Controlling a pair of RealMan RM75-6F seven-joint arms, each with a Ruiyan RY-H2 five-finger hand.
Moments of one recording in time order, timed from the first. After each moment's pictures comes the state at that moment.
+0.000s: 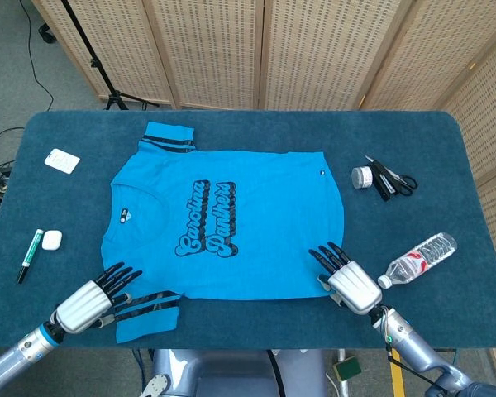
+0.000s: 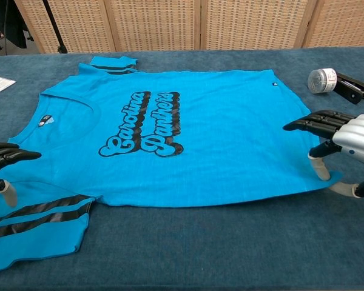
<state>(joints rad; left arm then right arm) -0.27 -1.81 0.29 -0.24 1.93 1.72 -0.56 0.45 -1.51 -0.10 -1.19 -1.77 1.27 -0.03</state>
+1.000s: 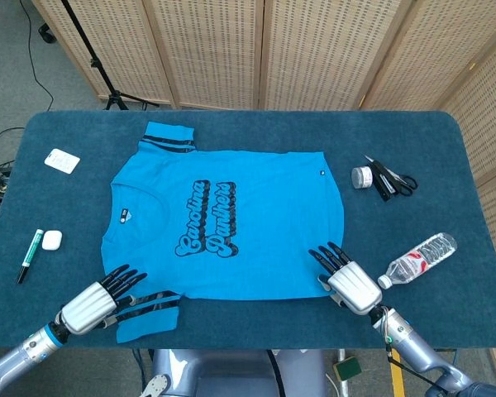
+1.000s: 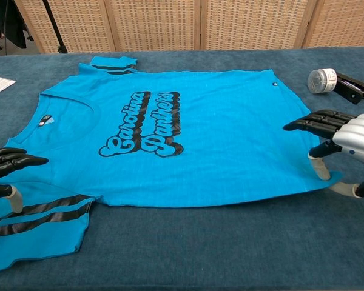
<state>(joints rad) -0.29 -1.81 0.33 -0.26 1.93 1.71 -0.54 0.45 -1.51 -0.10 -1.20 -1.77 1.27 -0.04</state>
